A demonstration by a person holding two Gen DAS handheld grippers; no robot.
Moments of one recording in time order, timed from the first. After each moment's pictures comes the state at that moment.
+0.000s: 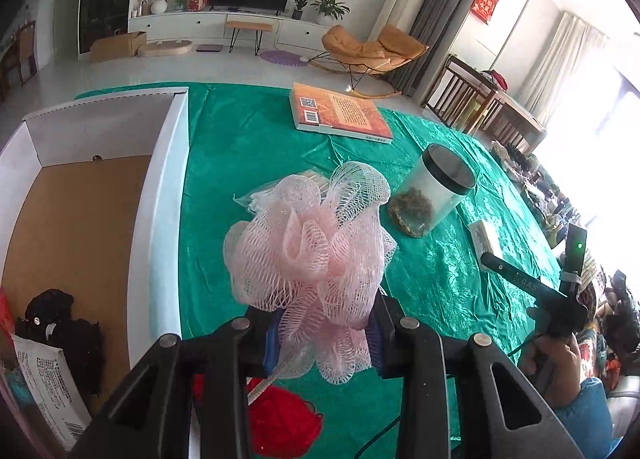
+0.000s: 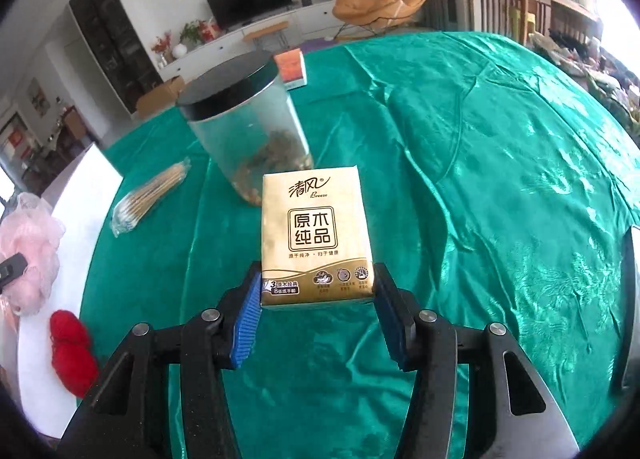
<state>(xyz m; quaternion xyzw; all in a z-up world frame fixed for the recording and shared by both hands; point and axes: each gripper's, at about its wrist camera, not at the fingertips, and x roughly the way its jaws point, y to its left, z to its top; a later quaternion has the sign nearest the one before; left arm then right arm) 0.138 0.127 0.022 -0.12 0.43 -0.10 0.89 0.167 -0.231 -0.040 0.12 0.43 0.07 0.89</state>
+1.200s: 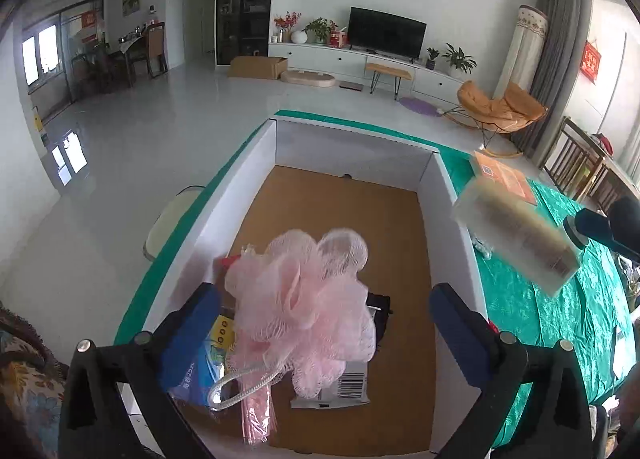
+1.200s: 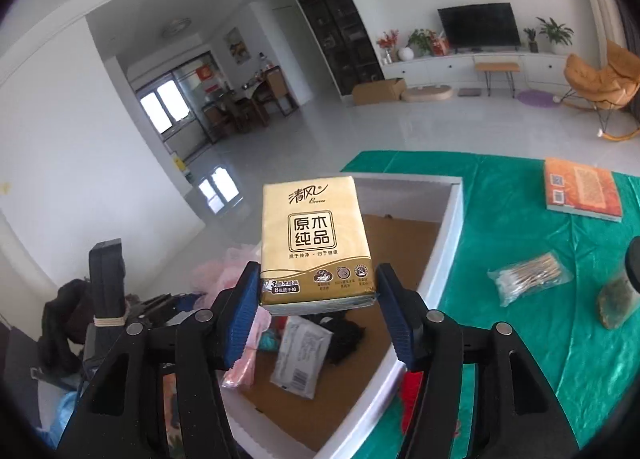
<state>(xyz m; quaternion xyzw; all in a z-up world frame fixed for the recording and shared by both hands) -0.014 0.339 0.060 -0.12 0.37 0.15 0.91 0.076 0.103 0.146 0.05 0.36 0.45 0.82</state>
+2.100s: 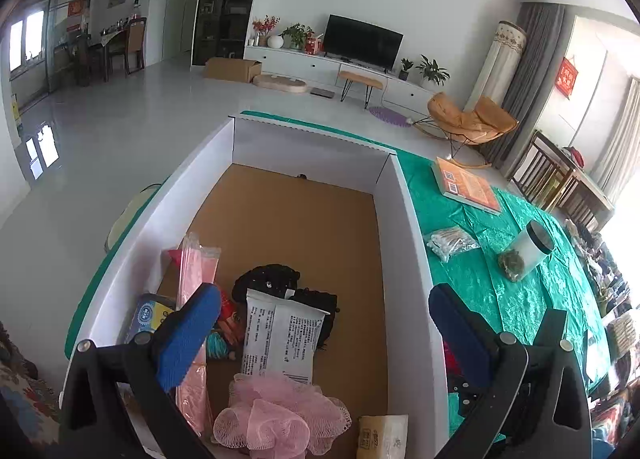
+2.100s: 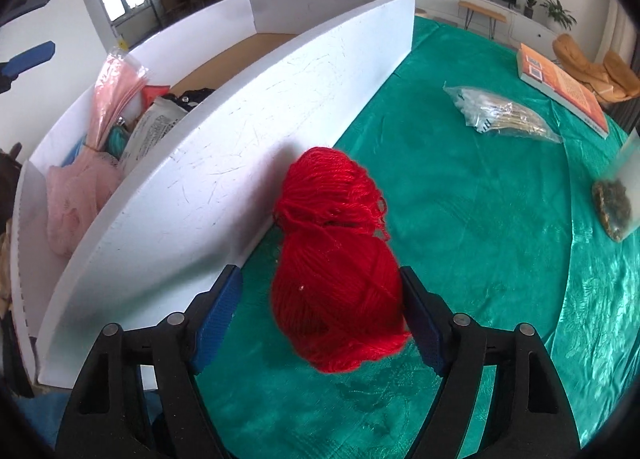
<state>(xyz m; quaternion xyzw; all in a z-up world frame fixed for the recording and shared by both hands) -0.004 0.307 0.055 -0.16 0.36 0.08 0.92 0.072 0.069 -0.060 -0.13 0.46 0.34 0.81</state>
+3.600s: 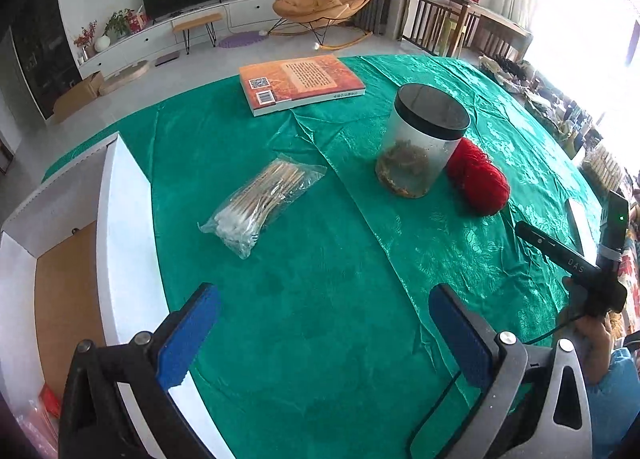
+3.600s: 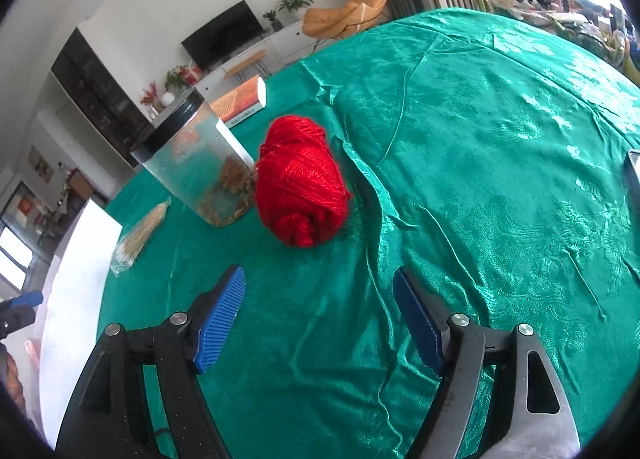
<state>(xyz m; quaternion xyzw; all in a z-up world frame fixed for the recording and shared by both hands) 0.192 0.060 0.014 0.06 0.48 -0.14 0.86 0.135 -0.277 -0.067 0.22 0.39 0.06 0.89</state>
